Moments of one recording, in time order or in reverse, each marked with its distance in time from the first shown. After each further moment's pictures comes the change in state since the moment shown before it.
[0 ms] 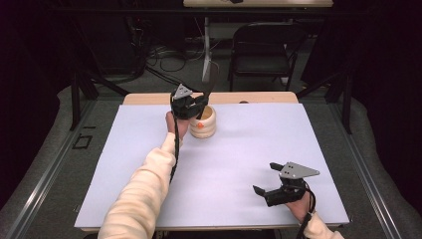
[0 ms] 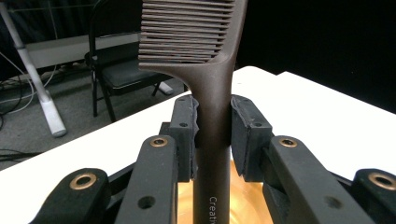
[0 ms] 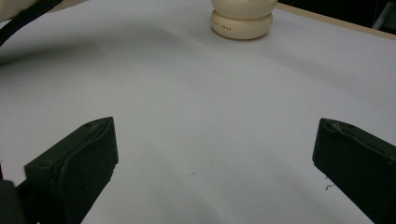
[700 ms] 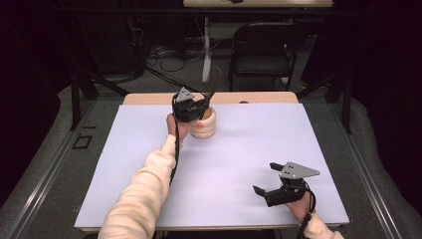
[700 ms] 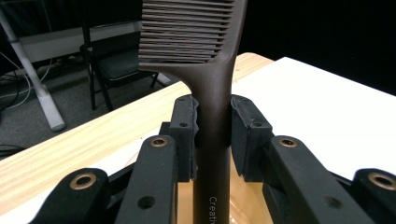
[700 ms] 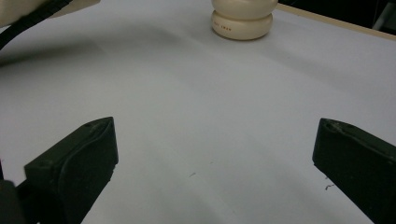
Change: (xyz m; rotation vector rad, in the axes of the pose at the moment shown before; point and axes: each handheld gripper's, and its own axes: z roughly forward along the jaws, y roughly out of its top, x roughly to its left) left arm -0.003 -0.009 0.004 0.042 -0.007 0.016; right arm 0.000 0.000 0.000 -0.001 0.001 0.000
